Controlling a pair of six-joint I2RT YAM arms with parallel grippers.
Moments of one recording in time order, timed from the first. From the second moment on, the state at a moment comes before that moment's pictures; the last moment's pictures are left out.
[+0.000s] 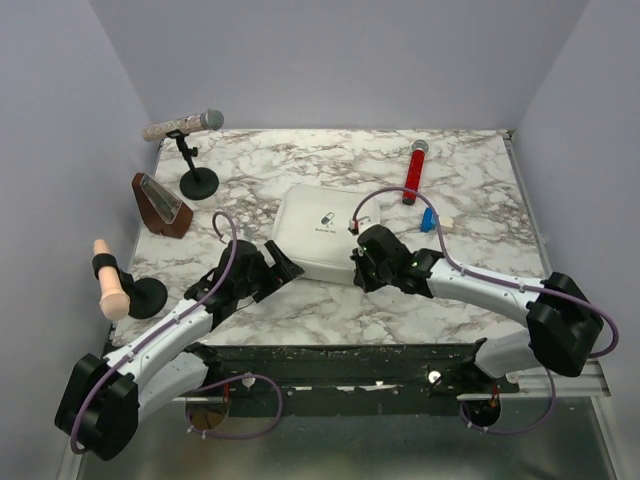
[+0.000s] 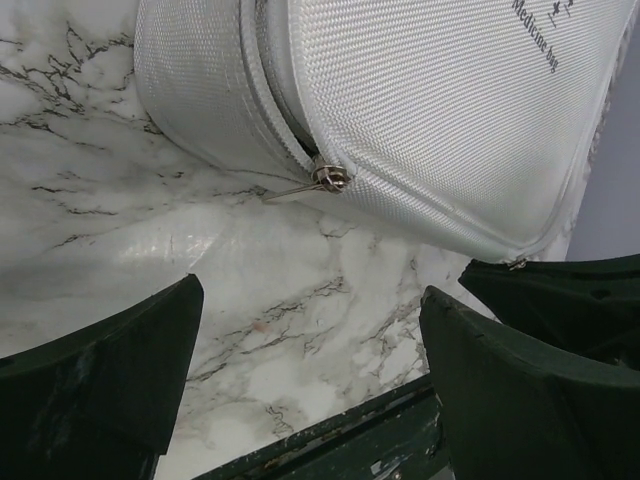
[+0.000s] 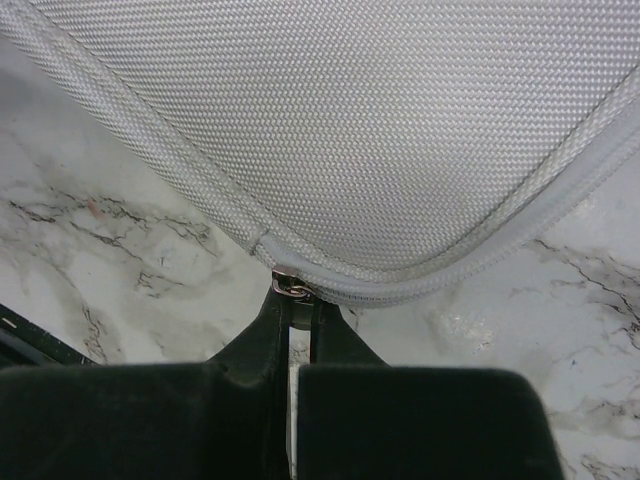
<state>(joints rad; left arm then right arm) -0.51 0.94 0.44 -0.17 0.12 -1.00 0.86 1.40 0.83 -0.30 0.10 0.34</state>
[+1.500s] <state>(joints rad) -0.29 1.62 0.95 -0.03 0.21 -0.76 0.72 1.30 0.72 -0.29 0.17 0.51</state>
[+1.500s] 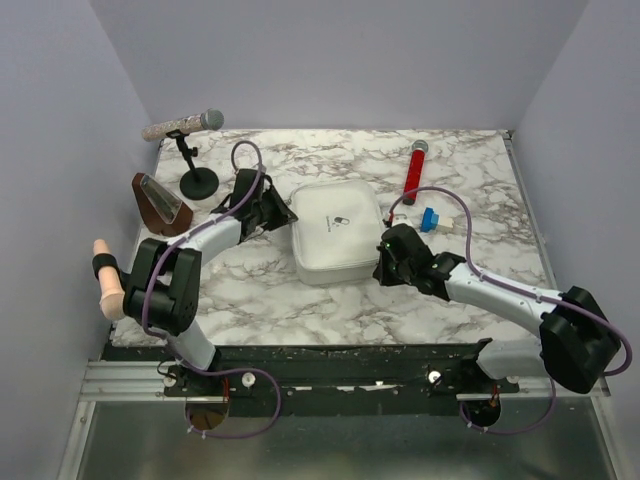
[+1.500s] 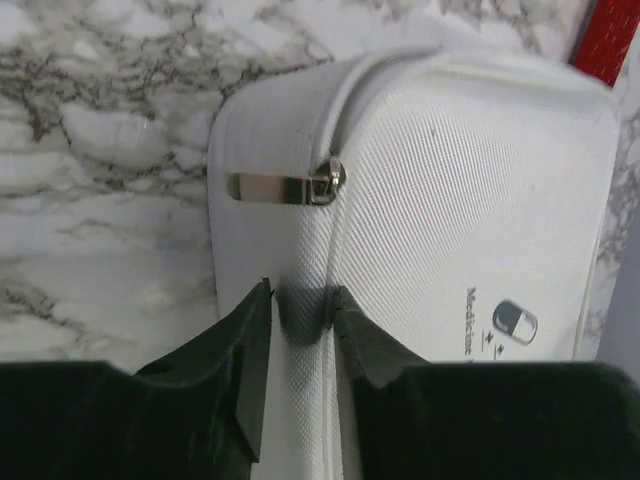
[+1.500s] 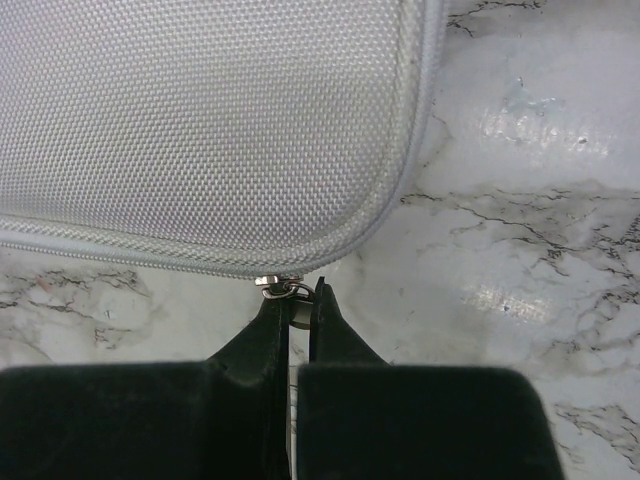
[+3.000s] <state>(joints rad) -0.64 1.29 0.68 -0.14 -0.17 -1.04 0.79 1.34 0.77 -0.34 0.15 0.44</state>
